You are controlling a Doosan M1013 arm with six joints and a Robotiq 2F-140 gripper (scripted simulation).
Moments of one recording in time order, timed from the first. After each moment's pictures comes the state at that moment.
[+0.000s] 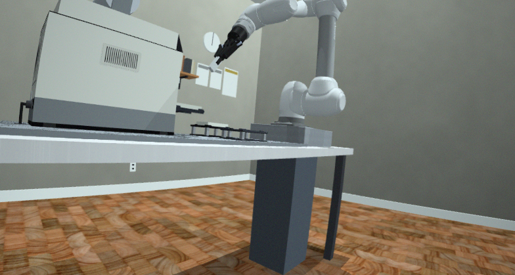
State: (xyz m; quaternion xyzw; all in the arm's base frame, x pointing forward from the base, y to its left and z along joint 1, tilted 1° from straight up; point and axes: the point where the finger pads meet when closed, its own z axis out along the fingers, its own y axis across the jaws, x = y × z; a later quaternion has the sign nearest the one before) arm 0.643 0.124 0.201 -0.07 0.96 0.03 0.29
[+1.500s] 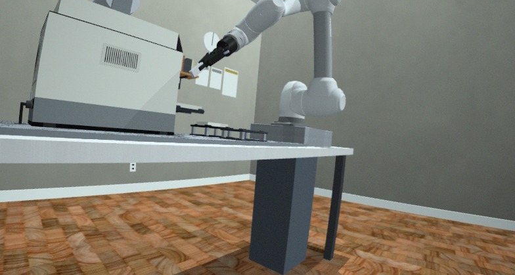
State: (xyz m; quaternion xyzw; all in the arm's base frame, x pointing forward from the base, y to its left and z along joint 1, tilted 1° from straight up) arm 0.725 0.138 0.157 -0.07 0.92 0.03 0.38
